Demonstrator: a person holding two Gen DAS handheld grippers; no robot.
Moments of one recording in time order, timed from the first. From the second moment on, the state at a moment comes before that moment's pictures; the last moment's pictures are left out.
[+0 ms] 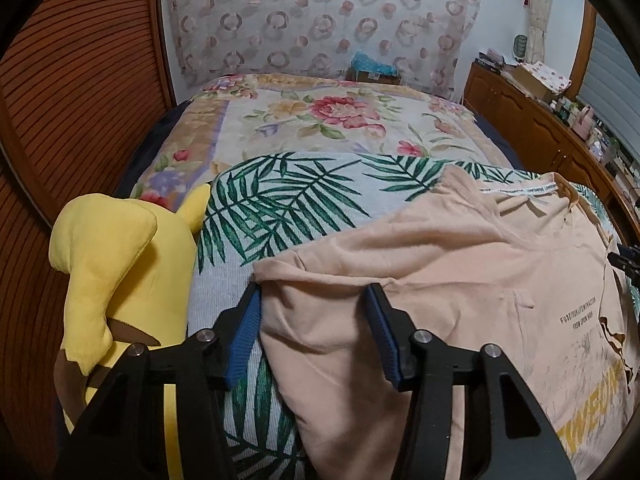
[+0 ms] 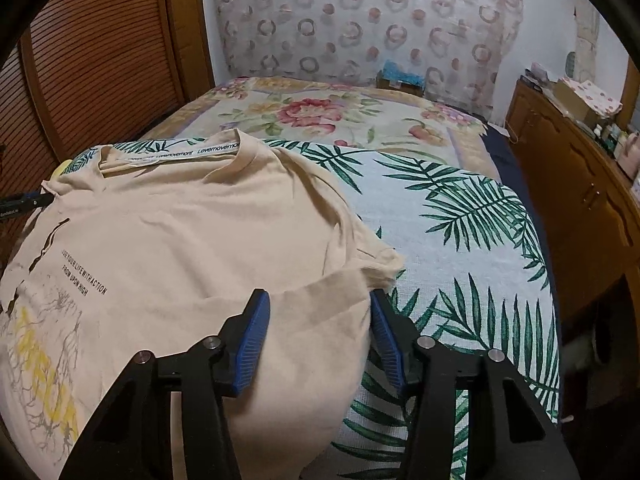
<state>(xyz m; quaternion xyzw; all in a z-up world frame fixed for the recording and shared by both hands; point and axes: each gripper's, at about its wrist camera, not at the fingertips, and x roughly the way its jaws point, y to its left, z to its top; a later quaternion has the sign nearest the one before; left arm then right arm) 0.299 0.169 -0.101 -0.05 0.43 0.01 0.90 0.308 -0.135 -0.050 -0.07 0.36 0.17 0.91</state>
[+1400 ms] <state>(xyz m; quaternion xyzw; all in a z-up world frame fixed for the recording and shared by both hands) 0.015 0.146 -0.003 -0.08 0.24 -0.04 0.97 0.032 -0.203 -0.005 -0.05 0.20 0.23 0.95</state>
